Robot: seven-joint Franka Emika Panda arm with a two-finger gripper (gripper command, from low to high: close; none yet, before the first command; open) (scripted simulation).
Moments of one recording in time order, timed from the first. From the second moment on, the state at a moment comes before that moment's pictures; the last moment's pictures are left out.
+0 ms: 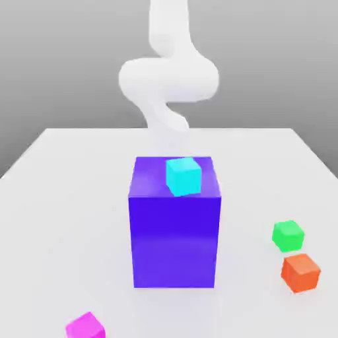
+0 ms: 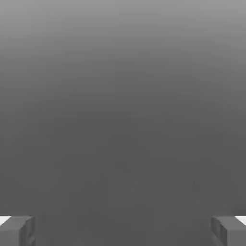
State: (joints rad) arm 0.05 -0.71 -0.06 -2.30 0.03 2.32 0.71
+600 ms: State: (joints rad) arm 0.21 -0.05 -0.35 -2.29 0.33 2.47 -0.04
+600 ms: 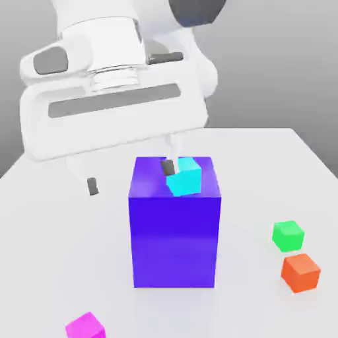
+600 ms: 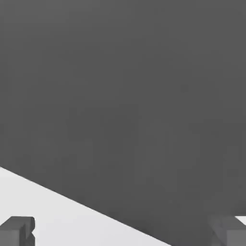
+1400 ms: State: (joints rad) arm 0.05 0.54 -0.27 -2.26 0.37 2.76 -0.49
